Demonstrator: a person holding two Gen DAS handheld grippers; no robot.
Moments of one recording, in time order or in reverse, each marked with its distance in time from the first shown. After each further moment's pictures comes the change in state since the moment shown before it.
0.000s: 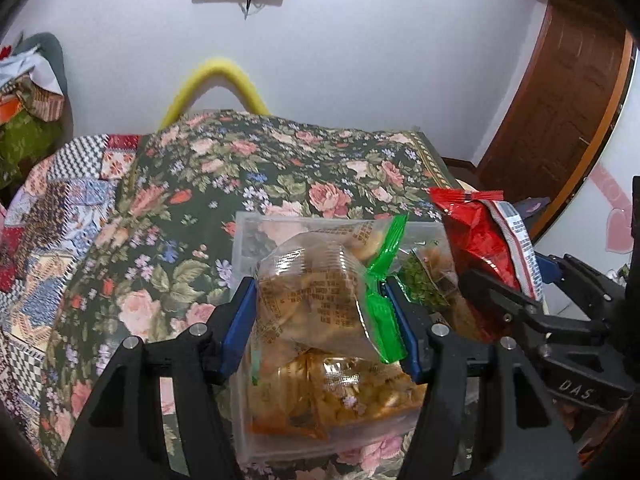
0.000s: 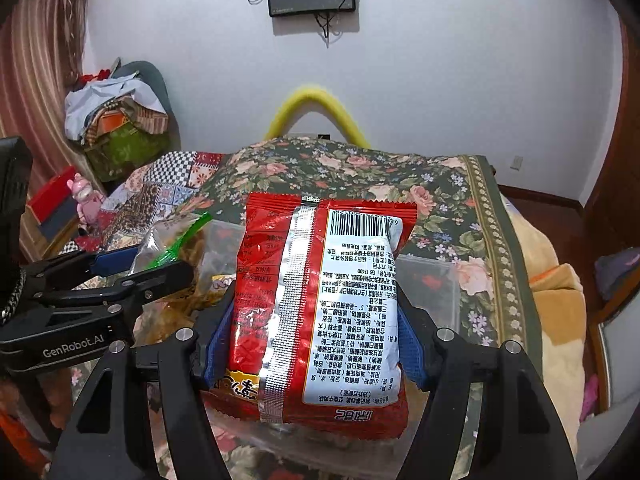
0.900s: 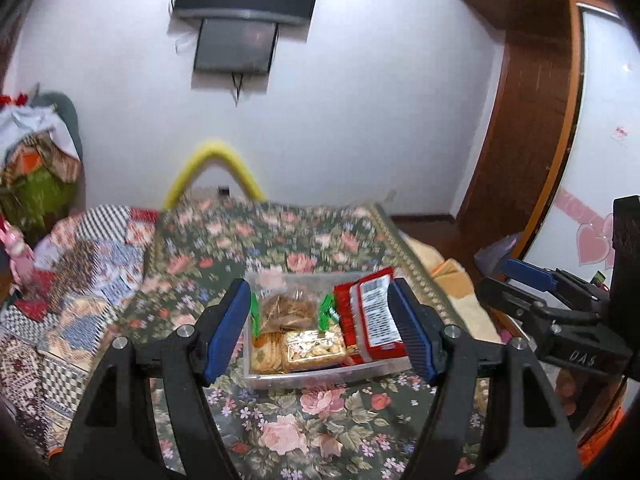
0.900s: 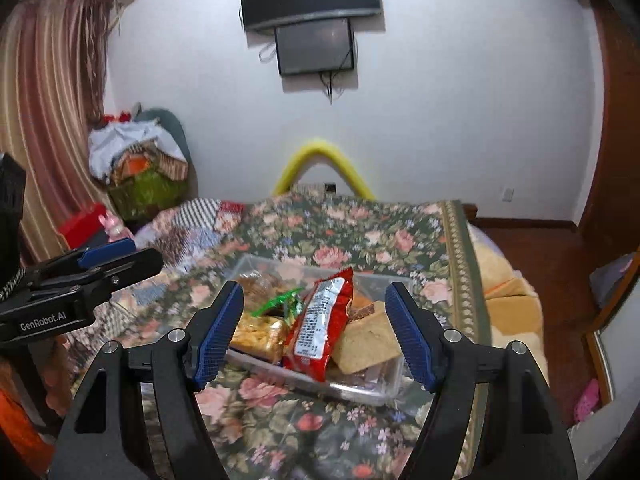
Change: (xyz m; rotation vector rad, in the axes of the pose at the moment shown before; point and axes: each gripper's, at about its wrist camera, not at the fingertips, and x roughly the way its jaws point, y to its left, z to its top) left arm -0.195 -0.051 -0.025 0.074 -0.305 -0.006; right arm -0.159 0.006 -0.005 0.029 -0.214 0.033
